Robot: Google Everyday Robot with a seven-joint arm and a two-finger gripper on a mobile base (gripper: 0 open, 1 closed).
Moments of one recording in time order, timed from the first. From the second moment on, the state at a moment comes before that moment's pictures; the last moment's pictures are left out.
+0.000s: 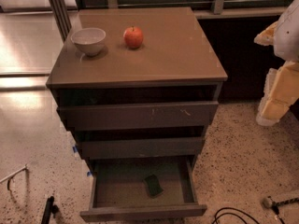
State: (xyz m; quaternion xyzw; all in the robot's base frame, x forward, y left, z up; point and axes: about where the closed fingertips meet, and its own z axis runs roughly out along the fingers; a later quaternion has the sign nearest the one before) arm 0.438 -0.217 0.976 -0.60 0.78 -0.03 0.16
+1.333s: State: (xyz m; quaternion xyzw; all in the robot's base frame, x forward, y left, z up) arm 0.451 -0.190 0.899 -0.58 0.79 0.03 0.21
